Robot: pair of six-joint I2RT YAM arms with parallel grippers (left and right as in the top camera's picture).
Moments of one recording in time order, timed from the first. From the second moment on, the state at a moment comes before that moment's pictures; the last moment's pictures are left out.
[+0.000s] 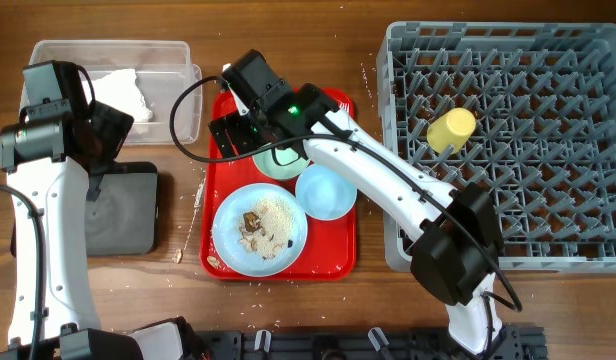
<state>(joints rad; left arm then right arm) 0.24 1.44 1.36 -1.09 -0.18 -0.90 0.79 2.08 1.89 -0.78 -0.08 0.28</state>
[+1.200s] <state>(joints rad) 0.24 1.44 1.36 -1.09 -0.18 -0.90 0.82 2.26 1.89 -0.83 0.04 0.43</state>
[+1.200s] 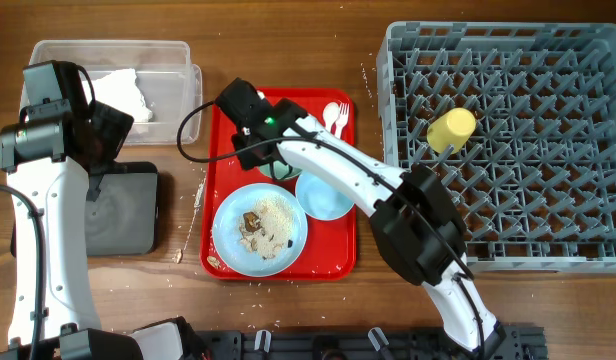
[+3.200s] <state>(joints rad) 0.24 1.44 1.36 -1.09 -0.18 -0.90 -0.55 1.91 1.63 -0.89 -1.22 0.05</state>
